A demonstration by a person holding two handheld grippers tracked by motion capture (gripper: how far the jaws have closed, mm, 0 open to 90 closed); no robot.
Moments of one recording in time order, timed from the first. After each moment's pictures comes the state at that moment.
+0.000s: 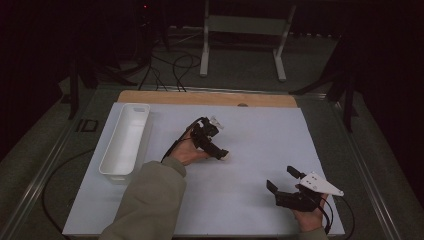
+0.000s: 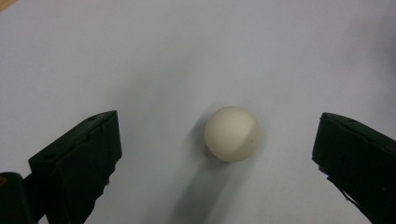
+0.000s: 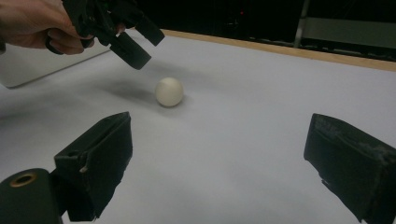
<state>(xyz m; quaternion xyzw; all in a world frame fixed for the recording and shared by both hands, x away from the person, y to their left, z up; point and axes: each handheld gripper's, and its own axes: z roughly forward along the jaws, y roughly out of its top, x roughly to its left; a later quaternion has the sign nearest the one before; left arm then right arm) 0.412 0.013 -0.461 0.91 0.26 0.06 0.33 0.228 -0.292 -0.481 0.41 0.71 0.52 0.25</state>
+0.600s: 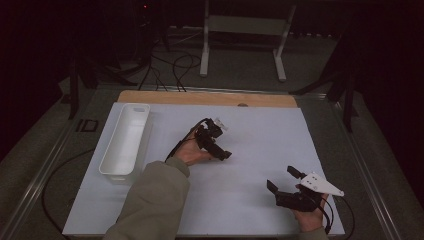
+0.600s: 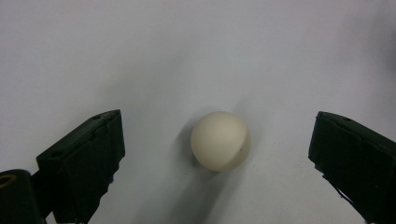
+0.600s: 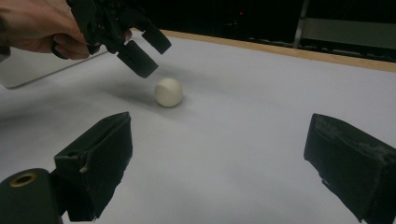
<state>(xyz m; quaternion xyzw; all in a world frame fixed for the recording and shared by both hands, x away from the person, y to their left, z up) 0.414 0.001 -0.466 0.91 0.26 0.04 0.32 0.228 -0.293 -0.481 0.40 0.71 0.52 0.25</state>
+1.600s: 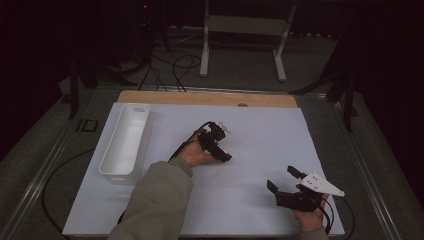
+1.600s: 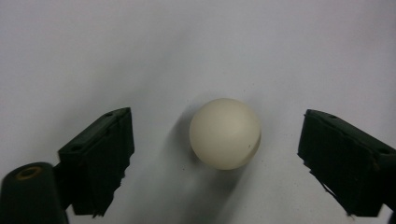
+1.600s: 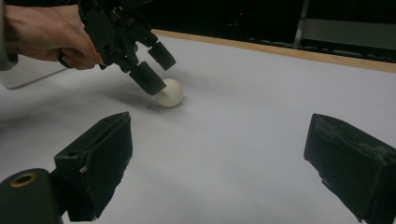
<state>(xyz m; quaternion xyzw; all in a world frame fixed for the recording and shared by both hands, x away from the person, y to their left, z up) 0.417 -0.010 -0.482 0.92 0.27 0.03 0.28 0.228 -0.294 -0.481 0.40 0.71 0.52 0.25</state>
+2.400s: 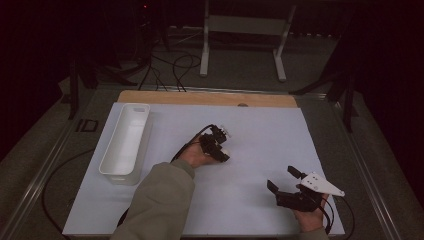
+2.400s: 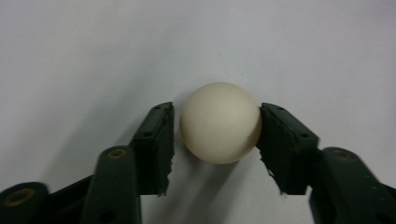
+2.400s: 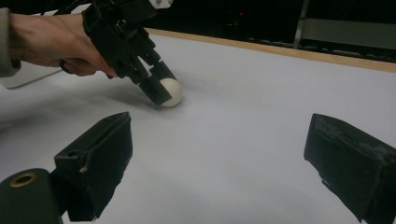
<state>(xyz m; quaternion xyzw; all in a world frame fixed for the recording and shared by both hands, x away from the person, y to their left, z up) 0.417 -0.013 -0.493 0.93 0.25 0.01 0.26 0.228 -0.294 -0.481 0.40 0.71 0.52 0.25</state>
